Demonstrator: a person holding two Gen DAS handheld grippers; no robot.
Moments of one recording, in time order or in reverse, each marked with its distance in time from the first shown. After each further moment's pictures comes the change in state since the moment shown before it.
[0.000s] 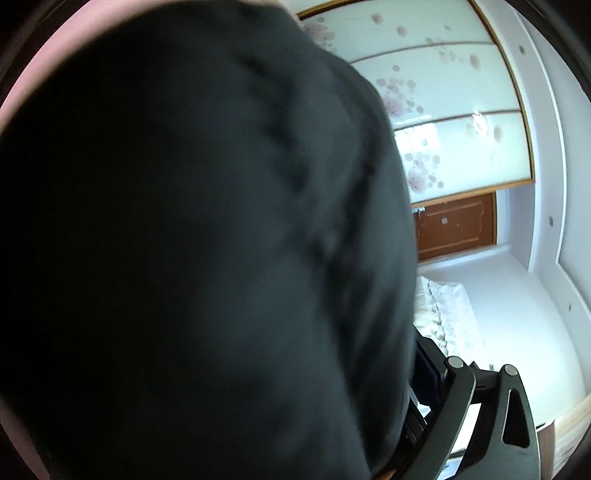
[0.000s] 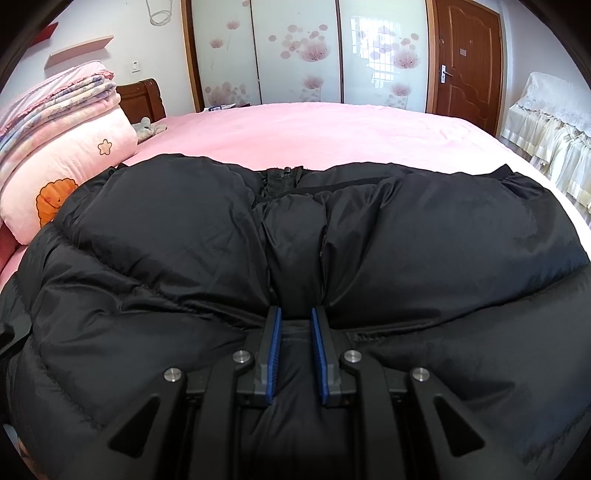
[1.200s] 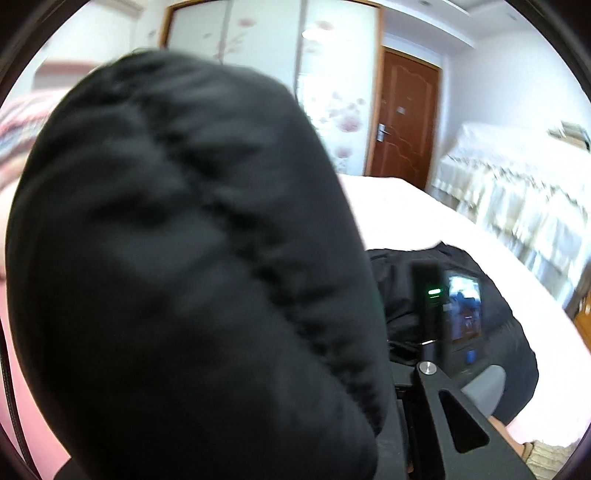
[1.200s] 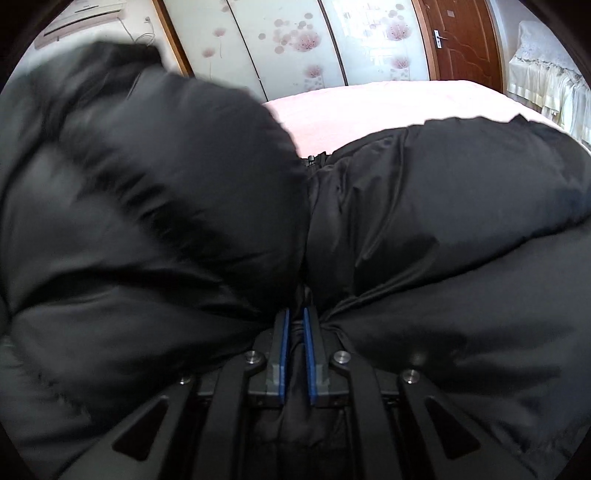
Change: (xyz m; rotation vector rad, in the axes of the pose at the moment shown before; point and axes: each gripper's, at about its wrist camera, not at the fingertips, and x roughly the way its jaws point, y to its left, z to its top) left arm 0.022 -0.197 -0.128 1.054 -0.185 0.329; right arm 0.001 -0.002 -0.012 0.153 0.032 0.163
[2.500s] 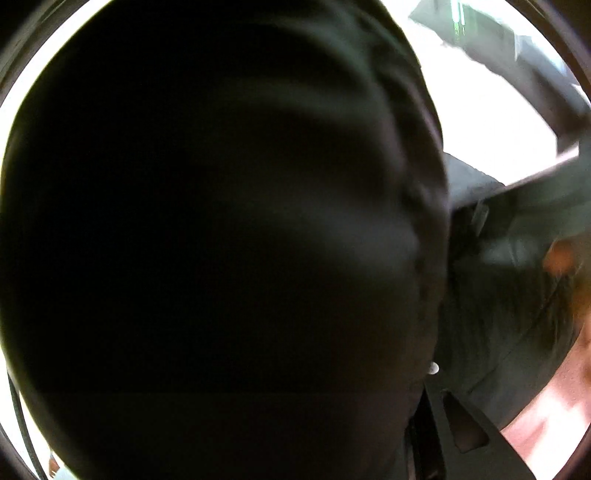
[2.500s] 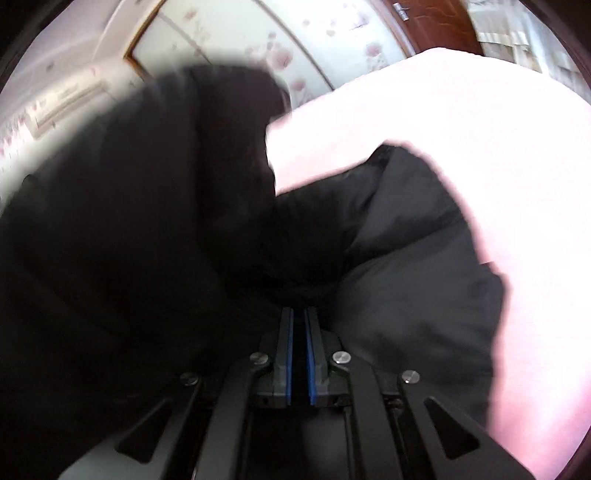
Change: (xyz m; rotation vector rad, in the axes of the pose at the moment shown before) left arm 0.088 -0.250 -0.020 0.806 0.144 0.292; right arm -0.120 -0.165 0.025 0.236 -0.069 0.178
